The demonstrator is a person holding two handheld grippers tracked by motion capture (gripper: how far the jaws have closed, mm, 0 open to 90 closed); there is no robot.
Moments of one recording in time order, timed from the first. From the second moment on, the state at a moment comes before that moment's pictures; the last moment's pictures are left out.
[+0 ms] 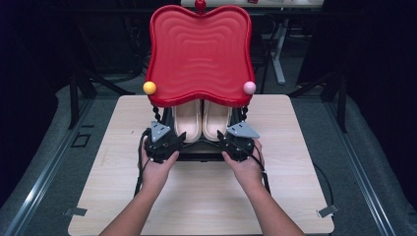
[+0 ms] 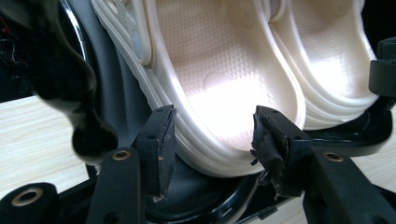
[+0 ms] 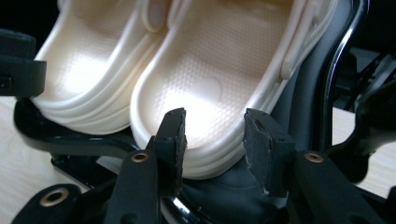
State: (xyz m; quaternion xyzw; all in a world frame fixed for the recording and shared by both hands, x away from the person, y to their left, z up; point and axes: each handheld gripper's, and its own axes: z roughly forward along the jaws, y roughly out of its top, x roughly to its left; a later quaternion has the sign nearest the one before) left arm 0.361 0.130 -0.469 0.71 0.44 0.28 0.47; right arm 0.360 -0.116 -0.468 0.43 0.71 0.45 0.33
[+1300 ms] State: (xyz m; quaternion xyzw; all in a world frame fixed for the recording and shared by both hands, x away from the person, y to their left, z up) left arm 0.288 0.199 -0.527 0.74 0.43 0.25 0.45; right arm 0.277 -0.163 -0.516 0.40 0.74 0.42 0.34
